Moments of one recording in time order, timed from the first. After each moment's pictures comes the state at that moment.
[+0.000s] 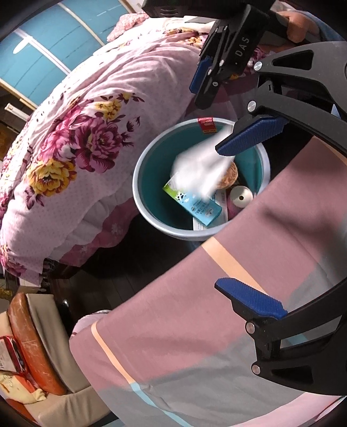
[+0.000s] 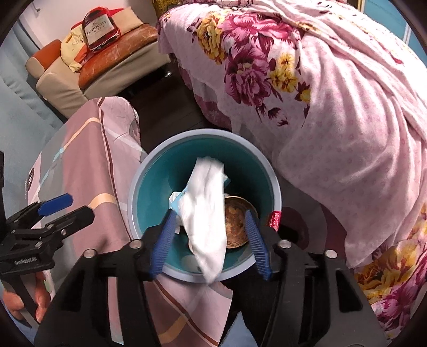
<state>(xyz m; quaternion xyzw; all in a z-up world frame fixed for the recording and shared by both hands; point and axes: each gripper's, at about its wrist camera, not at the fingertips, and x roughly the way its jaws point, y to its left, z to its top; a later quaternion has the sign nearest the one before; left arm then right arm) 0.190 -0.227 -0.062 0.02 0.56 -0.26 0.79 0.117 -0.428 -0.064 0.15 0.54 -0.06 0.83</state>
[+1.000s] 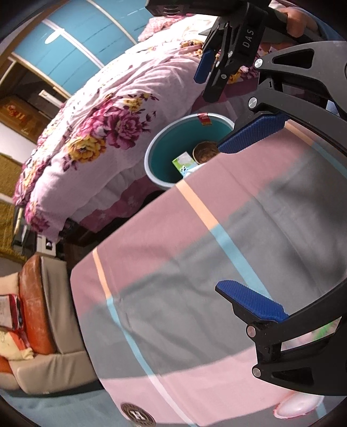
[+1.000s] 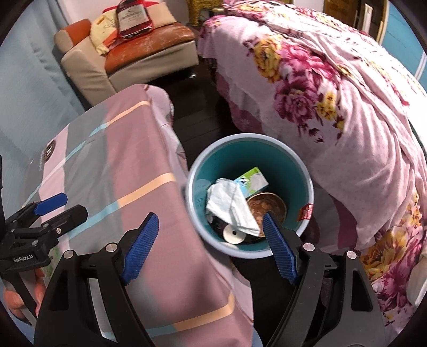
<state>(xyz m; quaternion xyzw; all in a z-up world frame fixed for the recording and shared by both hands) 0.139 -0.093 -0.022 -0.04 0.52 -0.22 0.83 0.096 -0.315 -0.014 0.08 0.53 -0.03 0.84</state>
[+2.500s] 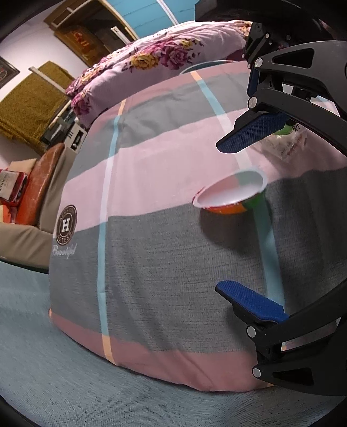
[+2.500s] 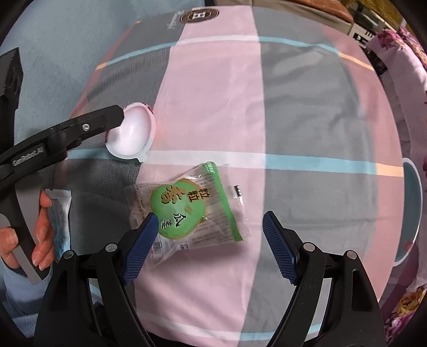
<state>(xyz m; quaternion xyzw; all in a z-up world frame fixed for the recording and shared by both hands) 0.068 0.196 -0.066 -0.16 0.52 -0.04 0.84 0.071 0.001 -0.084 -0.08 0.64 0.21 0.74</state>
